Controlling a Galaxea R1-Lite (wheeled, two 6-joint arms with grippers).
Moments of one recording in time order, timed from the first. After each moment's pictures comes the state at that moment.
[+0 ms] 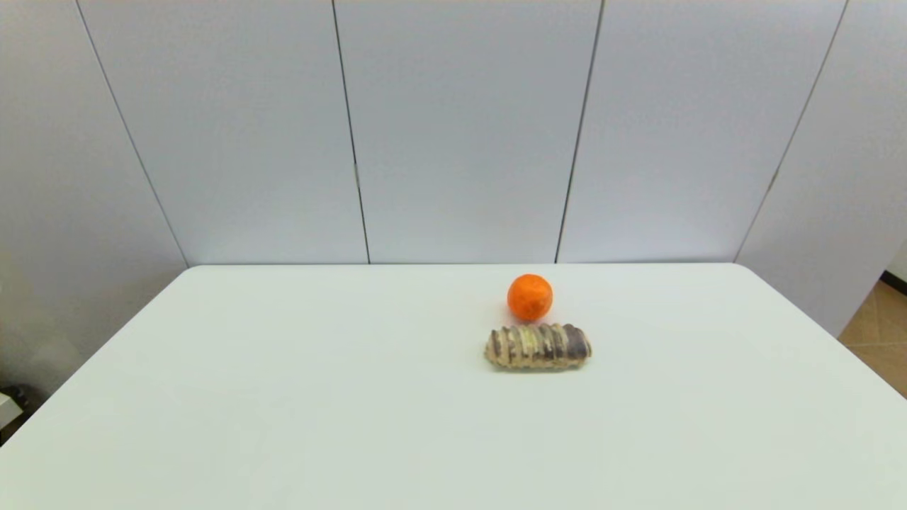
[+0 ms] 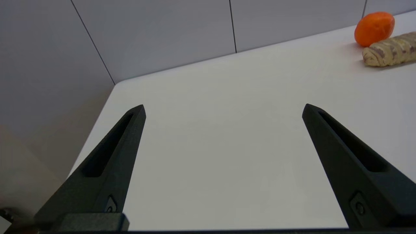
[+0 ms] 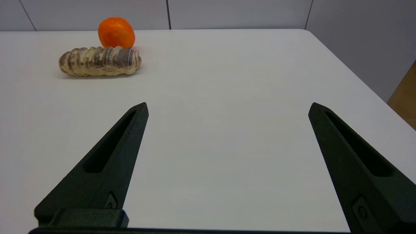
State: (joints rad) left arm -0.01 0.08 -0.13 -0.01 -0.14 0.21; right arm 0.00 0.00 0.00 0.01 -0.02 0.00
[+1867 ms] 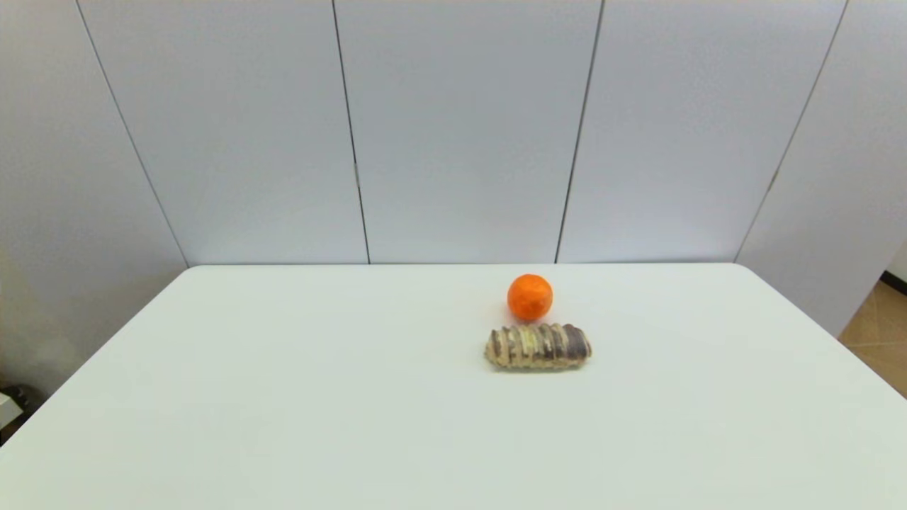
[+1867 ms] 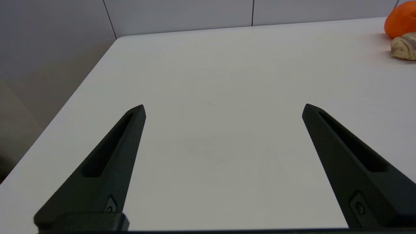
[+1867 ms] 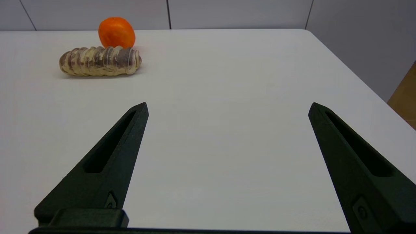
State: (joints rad) left arm -0.01 0.00 0.00 0.00 -0.04 0.08; right arm 0.00 0.00 0.00 0.01 -0.02 0.00
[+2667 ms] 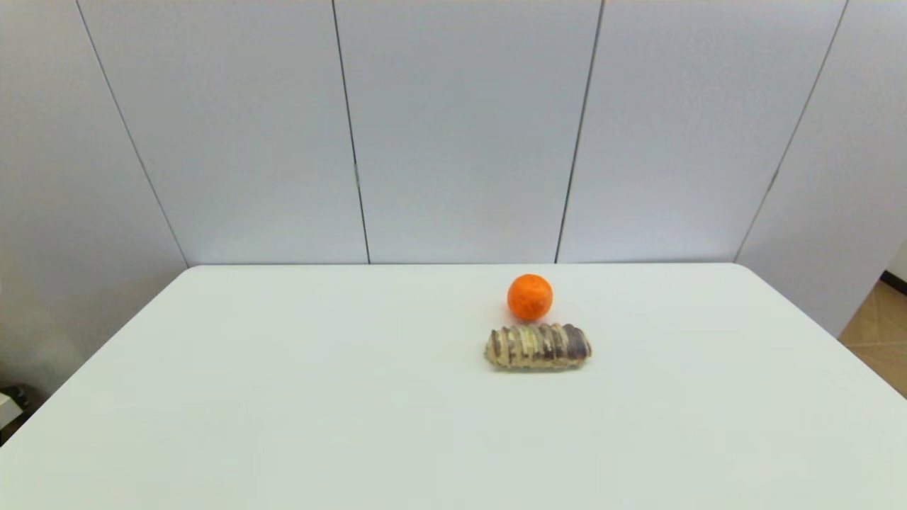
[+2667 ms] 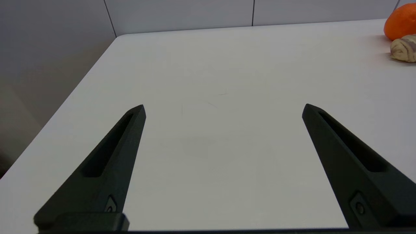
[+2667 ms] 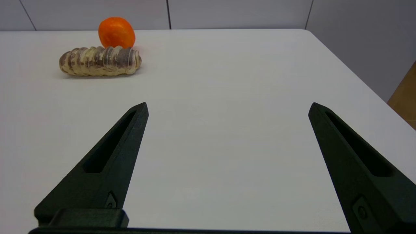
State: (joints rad) left arm -0.01 0.00 0.00 0.00 -0.04 0.07; right arm 0.00 0.00 0.00 0.01 -0.02 0.00
